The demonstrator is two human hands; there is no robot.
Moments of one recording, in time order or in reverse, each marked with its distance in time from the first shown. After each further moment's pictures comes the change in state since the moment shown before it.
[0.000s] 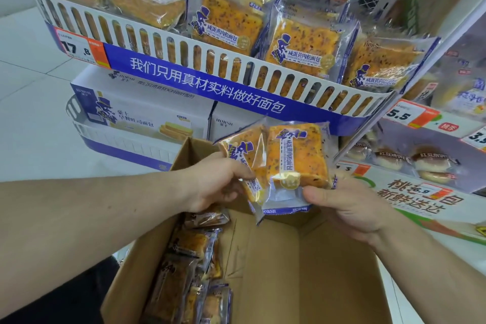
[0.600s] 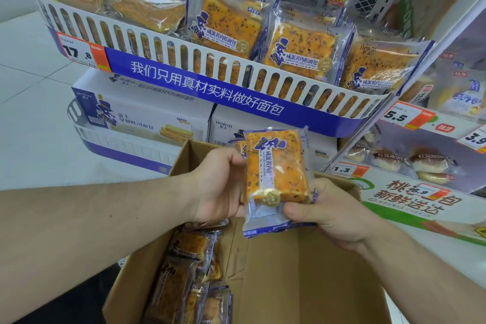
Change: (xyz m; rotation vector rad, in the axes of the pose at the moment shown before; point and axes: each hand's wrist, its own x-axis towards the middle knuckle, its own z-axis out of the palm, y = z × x) left_hand -0.011 0.003 0.012 -0.318 -0.250 -0.113; right_hand 0.003 0.015 0.008 -0.257 -0.065 0.036
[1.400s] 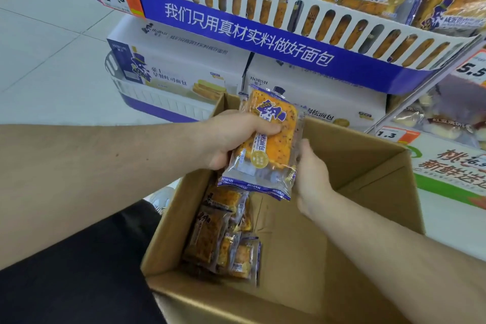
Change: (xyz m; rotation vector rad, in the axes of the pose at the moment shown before) left_hand -0.023 0.006 -0.034 0.318 0.290 -0.040; right_hand 0.069 0.057 0.082 0.232 0.631 0.416
